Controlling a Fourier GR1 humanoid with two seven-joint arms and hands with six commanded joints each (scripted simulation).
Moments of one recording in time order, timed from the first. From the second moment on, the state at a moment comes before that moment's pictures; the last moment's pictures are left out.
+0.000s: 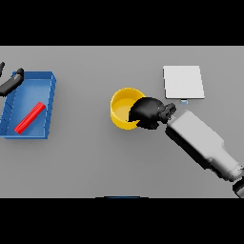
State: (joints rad) left arm -0.56 0.91 -0.59 -1.12 0.46 0.26 0.33; right arm -0.71 -0.36 0.70 -1.17 0.87 0.48 -0.21
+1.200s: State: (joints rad) left arm -0.55 0.93 -0.59 -1.17 0.46 0.28 0.37; right arm -0.79 -0.54 0.46 -1.02 0.87 0.34 -0.21
